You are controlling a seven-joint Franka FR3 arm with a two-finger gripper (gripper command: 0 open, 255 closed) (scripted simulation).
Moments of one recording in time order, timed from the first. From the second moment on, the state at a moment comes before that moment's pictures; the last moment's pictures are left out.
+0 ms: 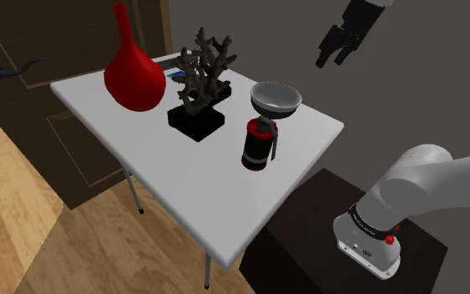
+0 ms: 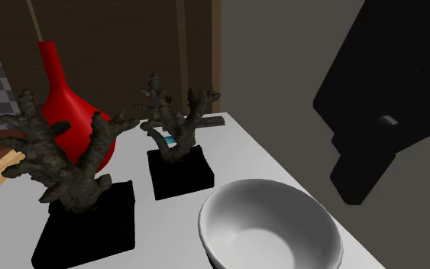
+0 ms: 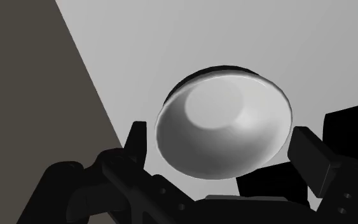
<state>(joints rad) 0.00 -0.81 -0.01 -2.27 0.04 1.66 0.06</state>
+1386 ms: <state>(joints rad) 0.09 -0.06 0.03 -1.64 0.18 1.71 0.04</state>
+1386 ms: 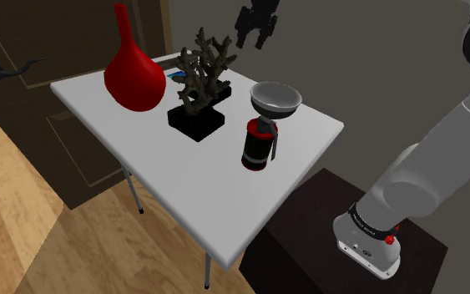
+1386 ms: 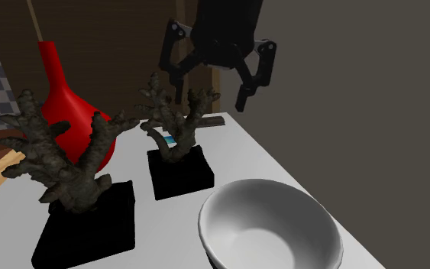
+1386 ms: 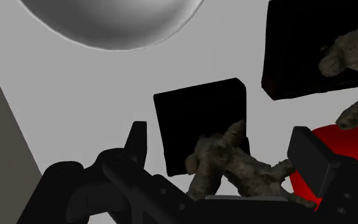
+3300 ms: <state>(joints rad) 0.11 0.16 0.05 -1.42 0.20 1.69 0.04</state>
